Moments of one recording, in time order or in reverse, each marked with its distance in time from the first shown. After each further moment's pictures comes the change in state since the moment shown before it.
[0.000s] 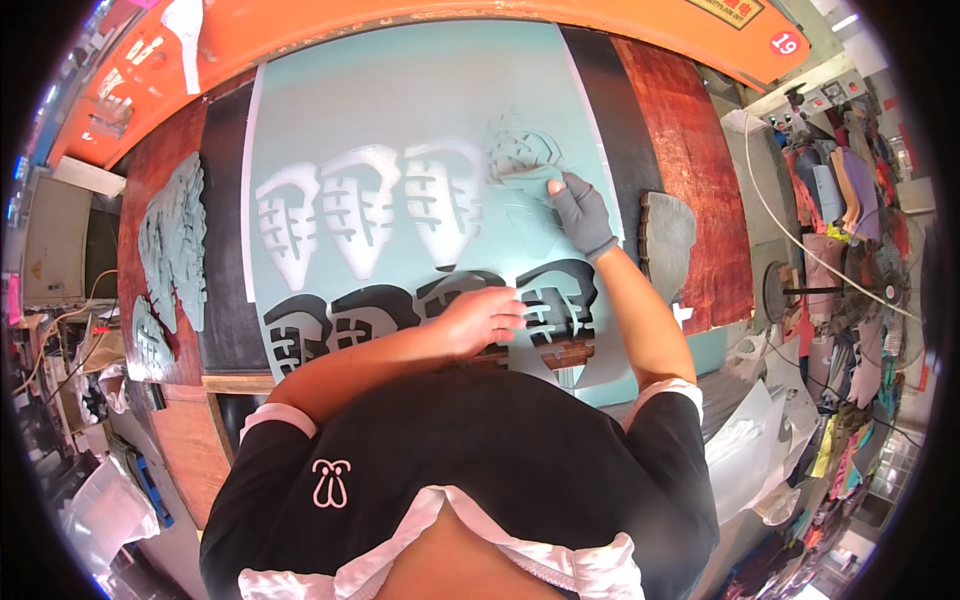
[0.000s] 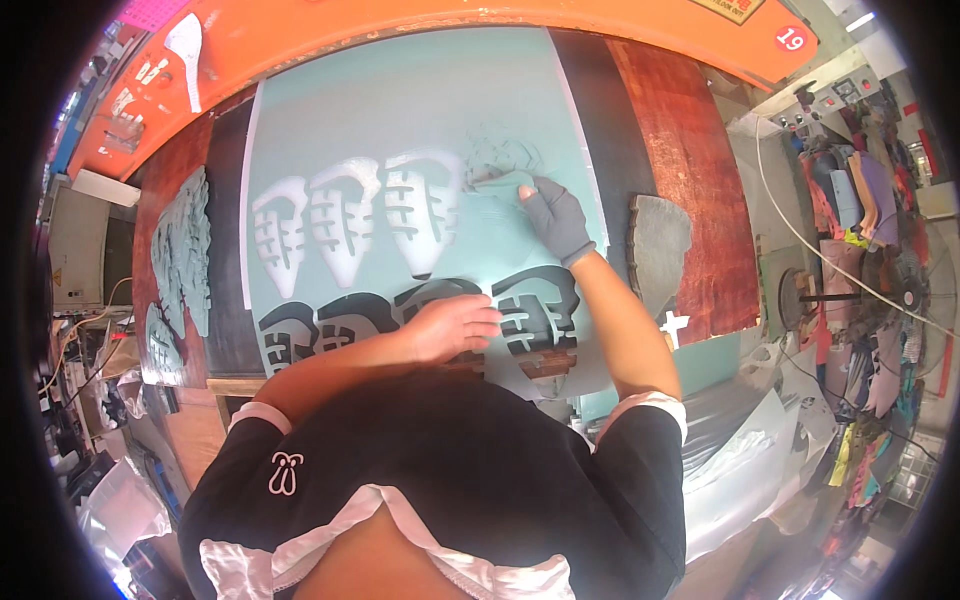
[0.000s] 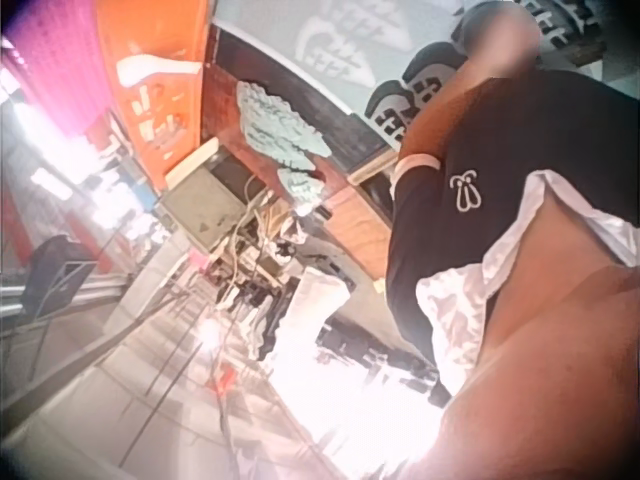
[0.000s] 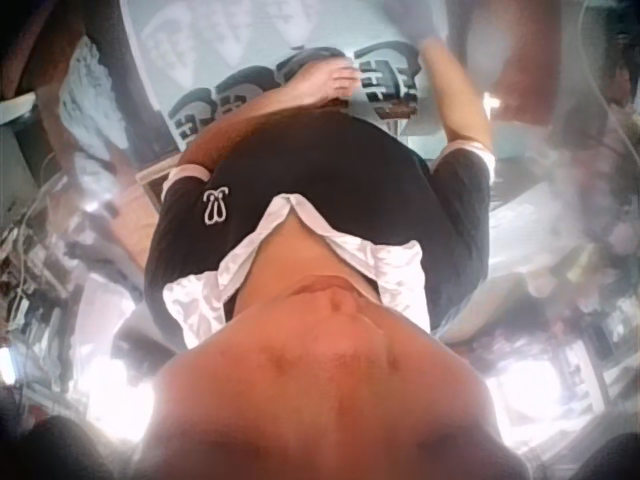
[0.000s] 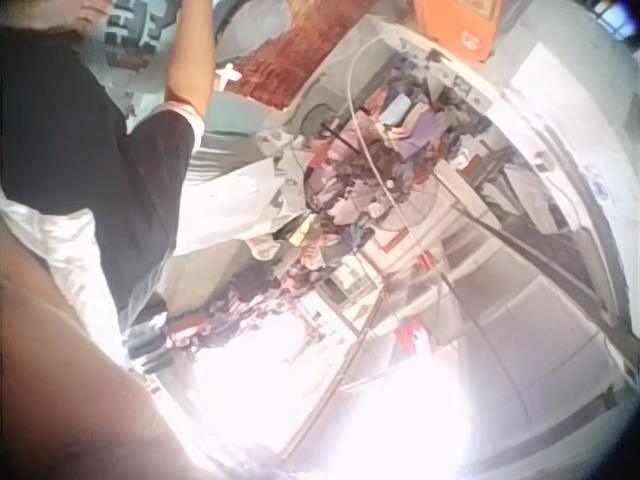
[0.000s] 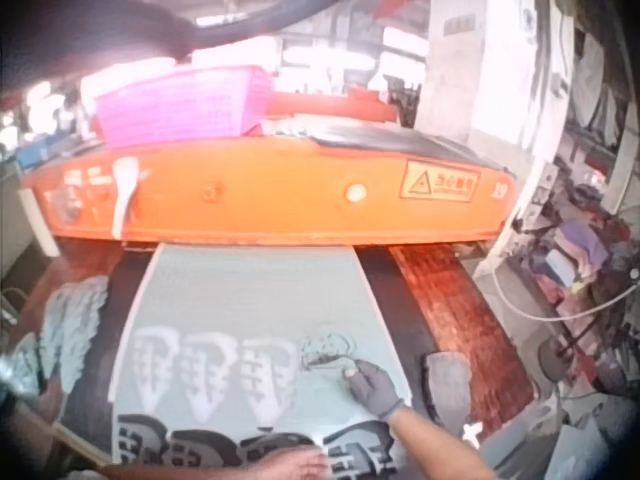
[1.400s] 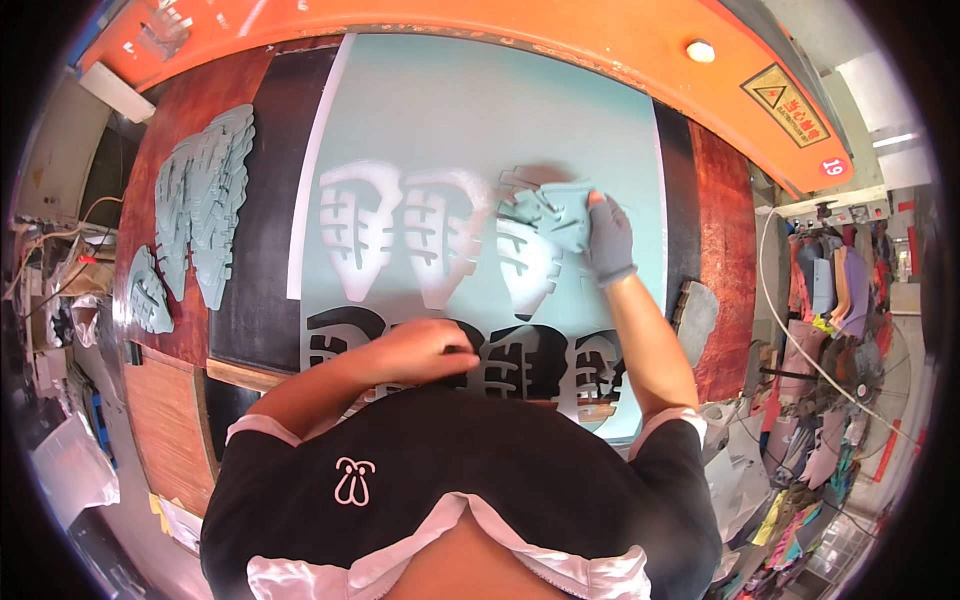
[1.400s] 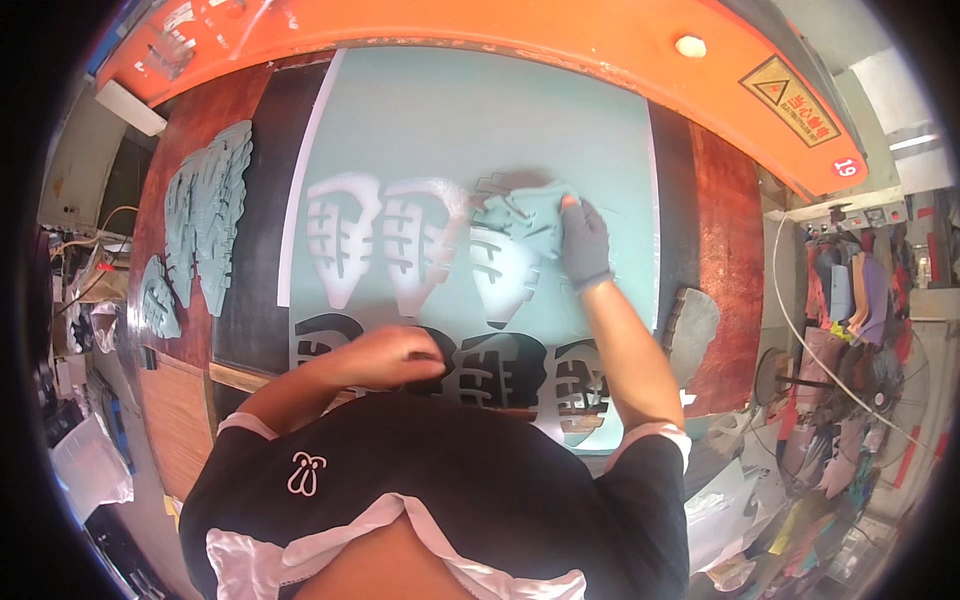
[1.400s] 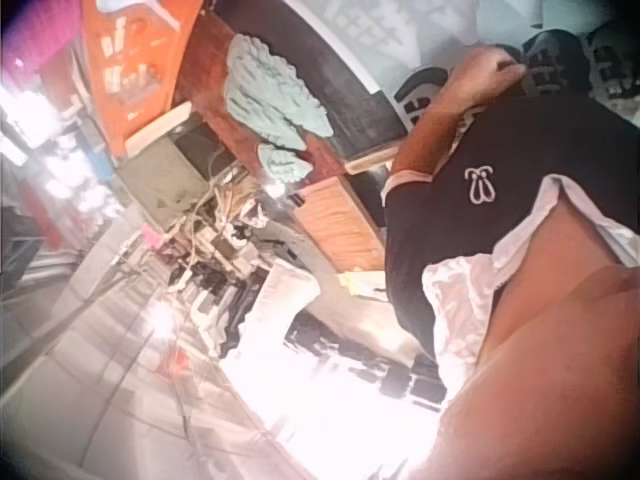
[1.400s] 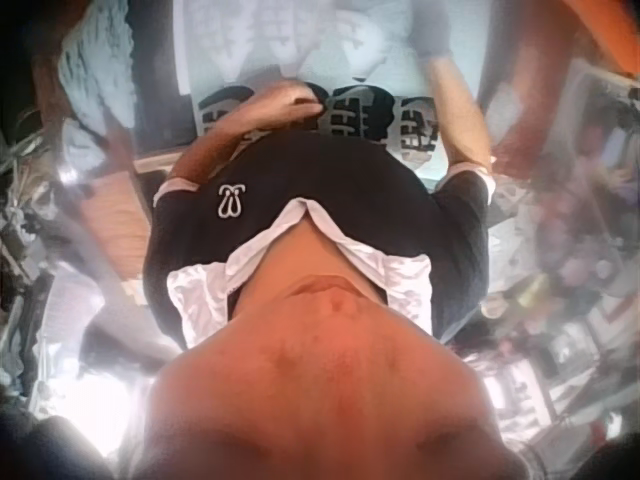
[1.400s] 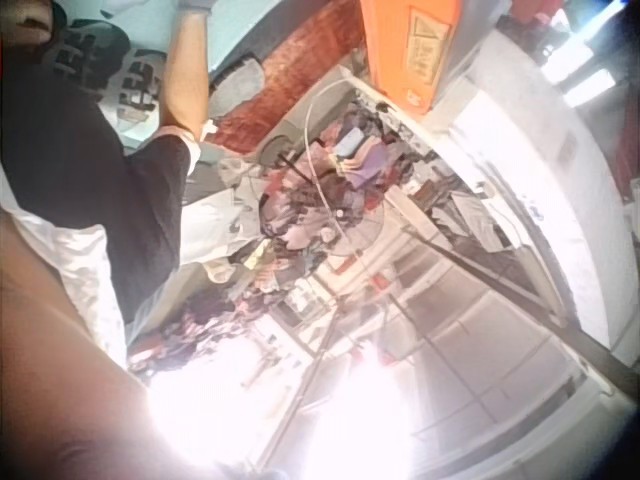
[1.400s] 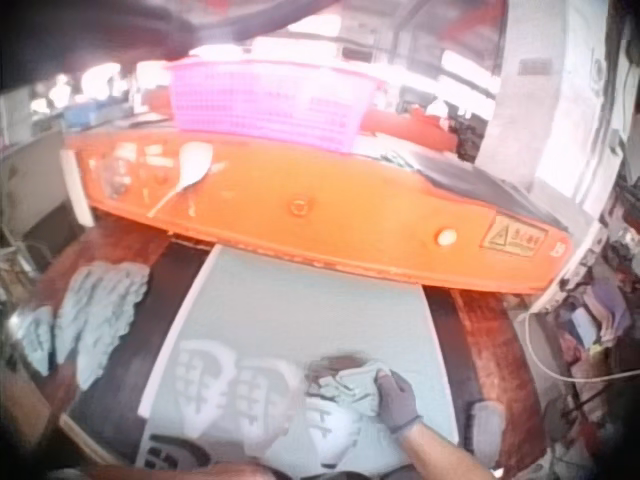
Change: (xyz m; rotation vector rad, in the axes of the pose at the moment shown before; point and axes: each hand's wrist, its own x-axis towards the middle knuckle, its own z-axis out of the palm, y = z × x) left_hand -0.115 0.073 -0.088 1.342 0.041 0.523; right_hand 0.076 -0.049 0.077 0.365 0.050 0.366
